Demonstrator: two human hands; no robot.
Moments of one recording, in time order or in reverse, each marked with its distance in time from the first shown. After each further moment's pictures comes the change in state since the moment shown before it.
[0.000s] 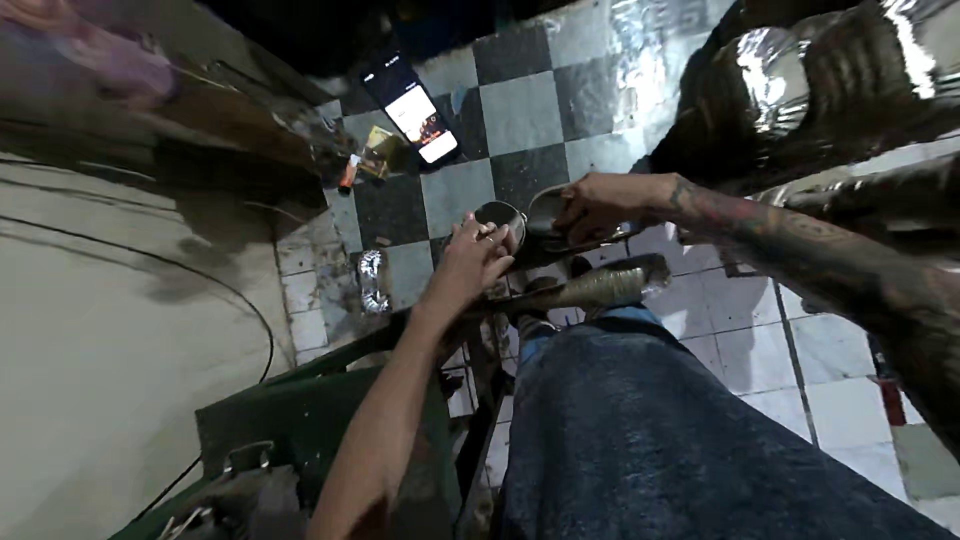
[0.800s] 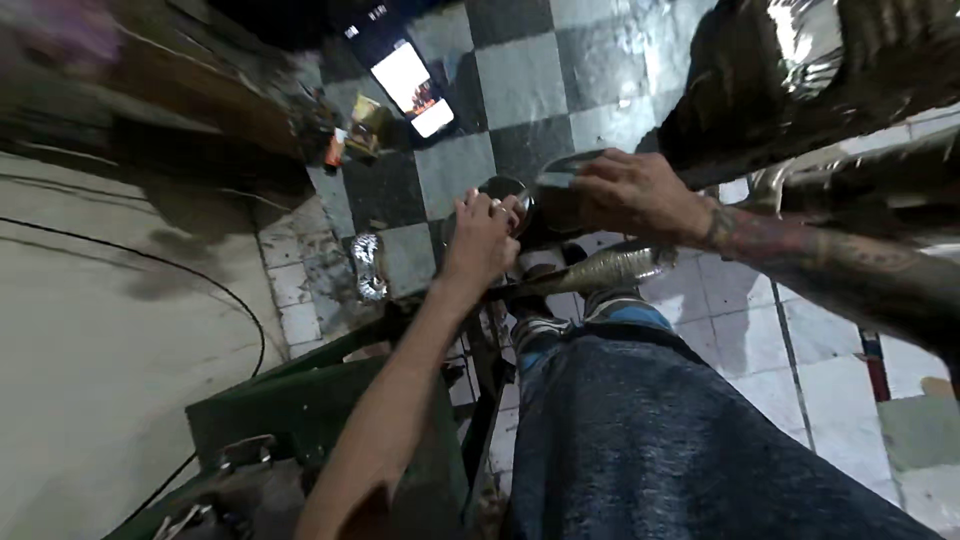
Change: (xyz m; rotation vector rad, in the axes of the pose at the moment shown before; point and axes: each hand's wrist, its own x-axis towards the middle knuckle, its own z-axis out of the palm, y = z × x) left_hand 0.010 0.005 0.006 0.097 0.014 0.022; right_hand -0.026 -0.039 0.048 -0.390 0.726 -0.031
